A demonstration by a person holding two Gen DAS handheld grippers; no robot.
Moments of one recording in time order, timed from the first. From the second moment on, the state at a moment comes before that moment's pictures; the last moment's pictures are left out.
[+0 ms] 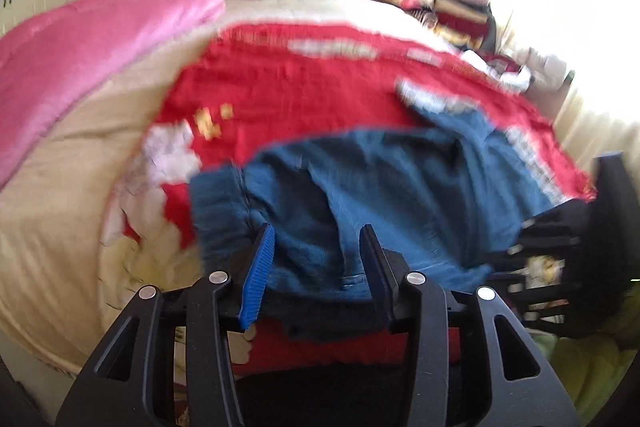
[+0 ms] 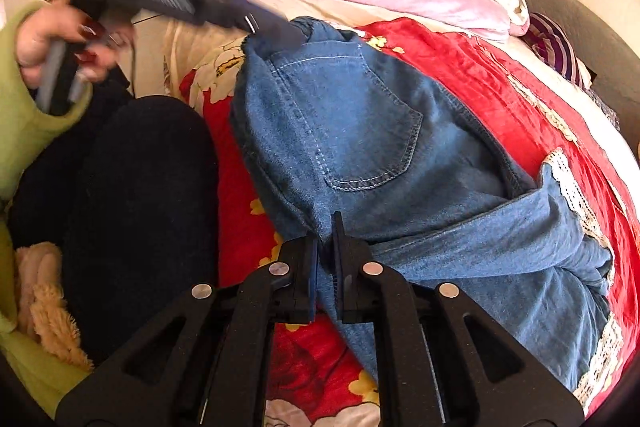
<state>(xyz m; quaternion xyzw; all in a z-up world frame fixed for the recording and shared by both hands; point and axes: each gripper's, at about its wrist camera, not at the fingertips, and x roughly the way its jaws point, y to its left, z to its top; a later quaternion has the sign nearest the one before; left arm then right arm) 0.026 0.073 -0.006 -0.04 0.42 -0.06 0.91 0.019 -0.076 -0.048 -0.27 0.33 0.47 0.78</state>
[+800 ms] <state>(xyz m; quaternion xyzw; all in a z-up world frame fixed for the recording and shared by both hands) 0.027 0.078 -0.035 -0.06 0.43 -0.08 0.90 0.063 -0.060 -0.057 -0.17 0.40 0.43 0.79</state>
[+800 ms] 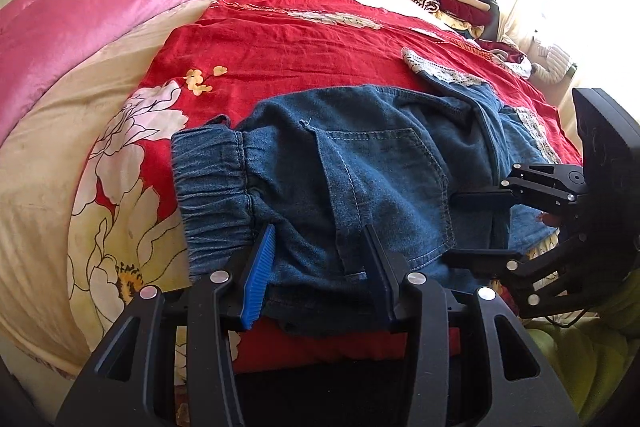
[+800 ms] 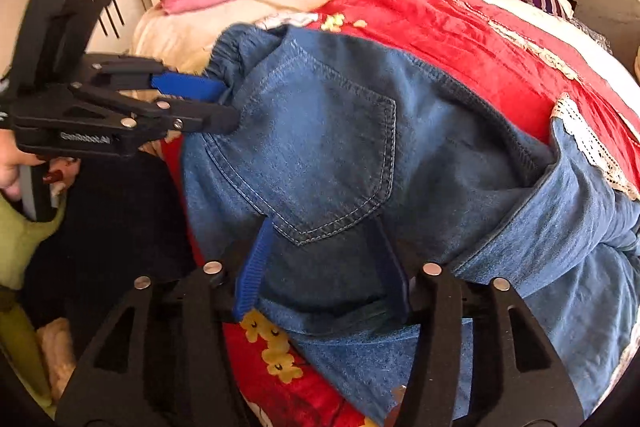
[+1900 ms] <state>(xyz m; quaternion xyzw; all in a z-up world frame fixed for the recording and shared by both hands) 0.040 0.016 0.033 -0.06 0.37 -0.12 0.92 0.163 -0.187 0.052 -0.07 0.30 0.26 0.91</state>
